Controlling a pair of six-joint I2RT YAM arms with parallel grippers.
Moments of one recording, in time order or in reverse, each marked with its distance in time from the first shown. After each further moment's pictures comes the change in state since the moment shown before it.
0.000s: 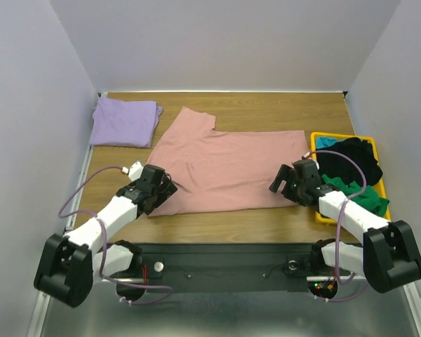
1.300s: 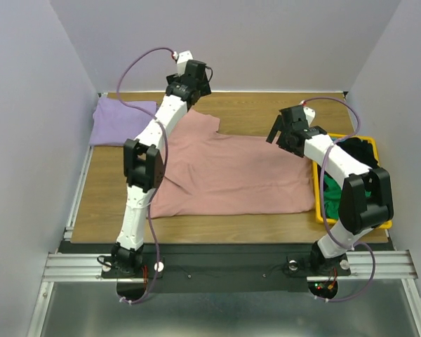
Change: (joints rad) left arm 0.004 1.177 1.780 -0.197 -0.211 0.531; right arm -0.013 0.462 0.735 -0.246 0.302 -0.047
